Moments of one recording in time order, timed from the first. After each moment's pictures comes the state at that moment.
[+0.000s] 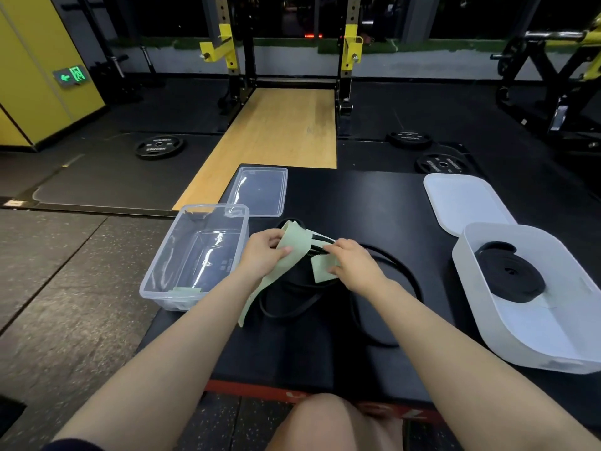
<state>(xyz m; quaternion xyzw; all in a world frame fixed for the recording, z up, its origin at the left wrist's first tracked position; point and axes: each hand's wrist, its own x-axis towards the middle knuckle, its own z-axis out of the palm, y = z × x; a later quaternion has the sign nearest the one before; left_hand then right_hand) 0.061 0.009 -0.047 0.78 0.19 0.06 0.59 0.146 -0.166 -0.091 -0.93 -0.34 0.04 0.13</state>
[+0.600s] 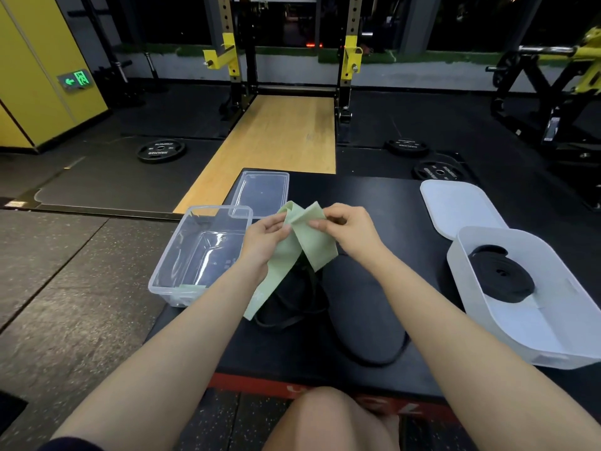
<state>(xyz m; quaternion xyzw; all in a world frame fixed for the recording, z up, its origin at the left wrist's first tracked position) 0.054 0.001 -0.020 0.65 0.22 0.12 0.72 0.114 -0.150 0.002 -0.77 -0.27 0.06 0.57</state>
